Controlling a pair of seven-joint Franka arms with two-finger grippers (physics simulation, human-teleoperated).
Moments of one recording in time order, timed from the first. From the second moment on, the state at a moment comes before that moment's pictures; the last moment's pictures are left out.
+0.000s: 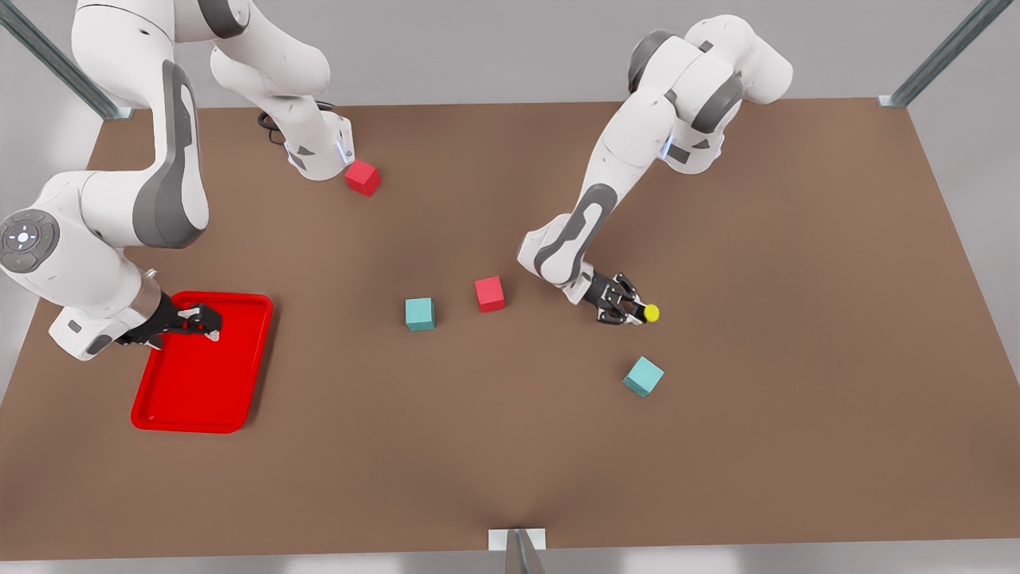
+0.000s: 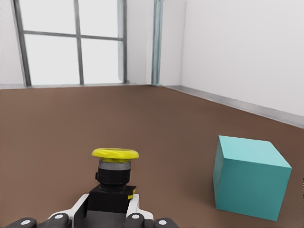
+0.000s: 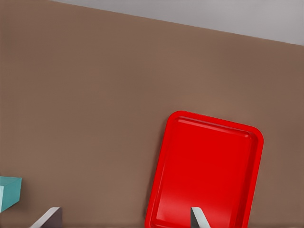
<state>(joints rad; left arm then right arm) -0.74 0.82 -0.10 -1.86 1.18 1.63 -2.78 -0.08 0.25 0.09 -1.49 -0.06 1.78 -0.14</state>
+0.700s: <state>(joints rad) -0.75 0.75 -0.11 -1.91 1.19 1.59 -2.90 -0.08 0.25 0.09 -1.49 -0.06 1.78 -0.14</state>
